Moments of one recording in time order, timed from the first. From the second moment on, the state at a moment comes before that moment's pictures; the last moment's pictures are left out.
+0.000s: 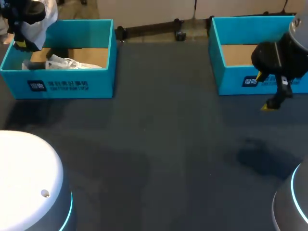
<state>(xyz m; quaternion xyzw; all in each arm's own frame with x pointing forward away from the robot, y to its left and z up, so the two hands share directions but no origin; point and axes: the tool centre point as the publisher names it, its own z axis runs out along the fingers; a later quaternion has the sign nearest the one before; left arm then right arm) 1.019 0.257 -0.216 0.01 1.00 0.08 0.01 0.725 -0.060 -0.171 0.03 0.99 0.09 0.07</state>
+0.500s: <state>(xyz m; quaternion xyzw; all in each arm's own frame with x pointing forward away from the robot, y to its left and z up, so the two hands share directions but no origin) 1.088 0.272 -0.217 -0.02 1.00 0.07 0.02 0.725 -0.060 -0.171 0.03 0.99 0.09 0.07</state>
